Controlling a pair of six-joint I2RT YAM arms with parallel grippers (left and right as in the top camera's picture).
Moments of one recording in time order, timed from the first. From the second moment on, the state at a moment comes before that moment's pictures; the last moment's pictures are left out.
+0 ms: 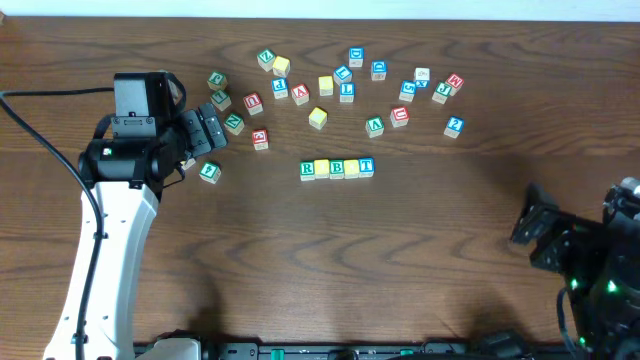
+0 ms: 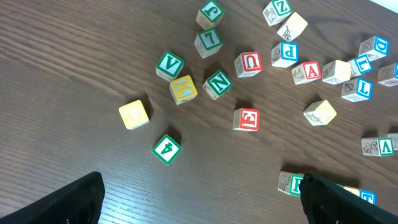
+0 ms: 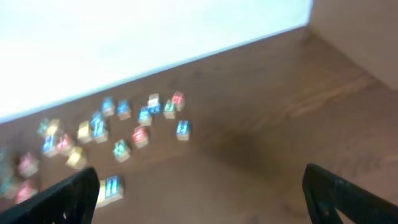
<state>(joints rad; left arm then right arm) 0.00 1.37 1.25 -0.83 0.02 -0.35 0.24 0.65 1.22 -1.03 0.41 0.41</state>
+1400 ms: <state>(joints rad) 0.00 1.37 1.25 -0.83 0.02 -0.36 0.01 0.02 0.01 -0.05 0.19 0.33</state>
